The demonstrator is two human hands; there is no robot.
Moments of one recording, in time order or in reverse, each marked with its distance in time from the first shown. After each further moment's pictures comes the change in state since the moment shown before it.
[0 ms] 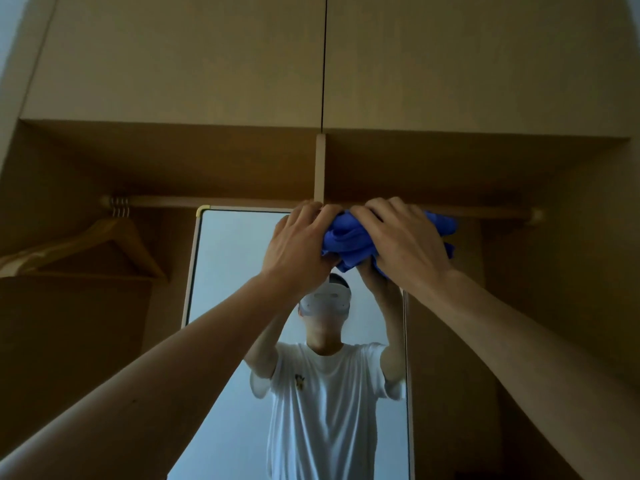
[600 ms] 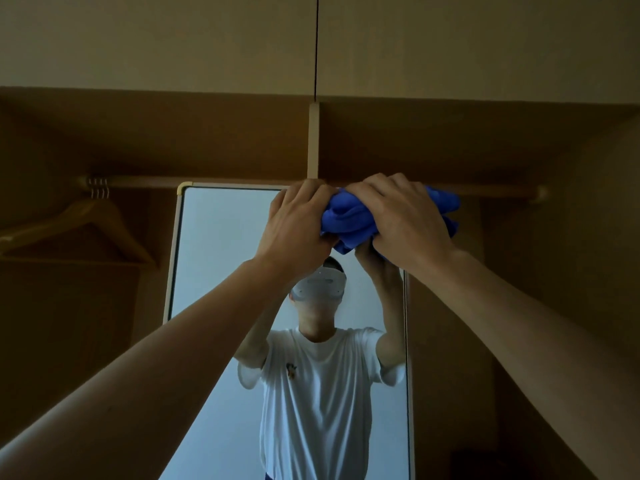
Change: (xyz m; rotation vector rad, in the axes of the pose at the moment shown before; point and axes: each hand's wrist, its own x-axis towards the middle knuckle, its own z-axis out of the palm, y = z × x) left_hand 0.004 -0.007 0.019 -0.076 0.059 0.022; right_hand 0.003 0.006 0.016 0.148 0.019 0.040
